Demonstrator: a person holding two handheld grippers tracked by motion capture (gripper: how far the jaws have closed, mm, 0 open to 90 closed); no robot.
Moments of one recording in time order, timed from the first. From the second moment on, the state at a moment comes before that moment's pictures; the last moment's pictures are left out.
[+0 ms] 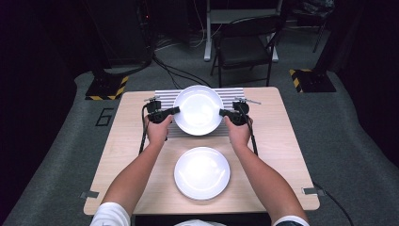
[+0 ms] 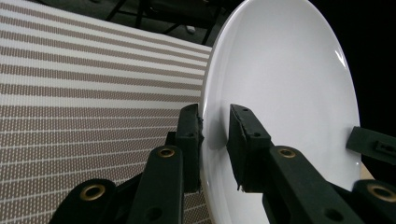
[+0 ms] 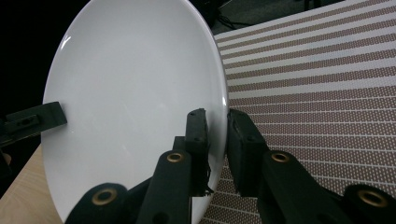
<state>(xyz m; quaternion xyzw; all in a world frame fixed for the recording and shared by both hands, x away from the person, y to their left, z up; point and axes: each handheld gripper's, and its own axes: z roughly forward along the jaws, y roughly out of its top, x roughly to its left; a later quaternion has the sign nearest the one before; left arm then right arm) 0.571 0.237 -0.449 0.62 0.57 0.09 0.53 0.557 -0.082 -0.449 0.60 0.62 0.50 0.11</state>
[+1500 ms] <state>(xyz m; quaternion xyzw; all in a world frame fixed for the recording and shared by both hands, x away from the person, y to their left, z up) 0.592 0.217 -0.498 0.65 0.59 0.11 0.46 0.579 -0.076 -0.499 0.63 0.64 0.42 0.13</state>
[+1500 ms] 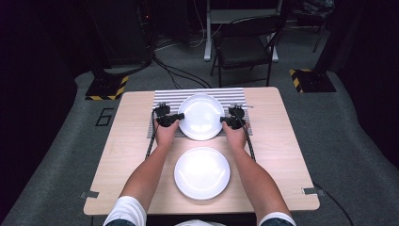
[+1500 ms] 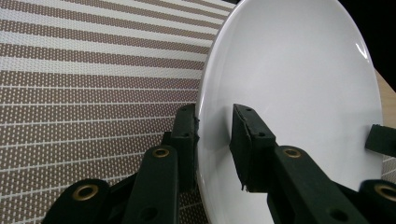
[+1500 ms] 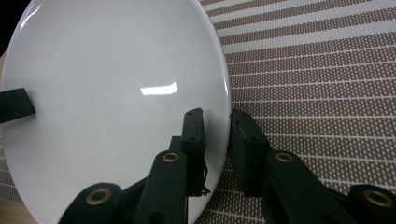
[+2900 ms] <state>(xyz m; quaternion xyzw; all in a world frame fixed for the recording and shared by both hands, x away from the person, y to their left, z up) 0.595 0.206 -0.504 0.69 0.60 0.15 0.39 0.577 -0.050 -0.504 0.57 0.71 0.35 0.19</state>
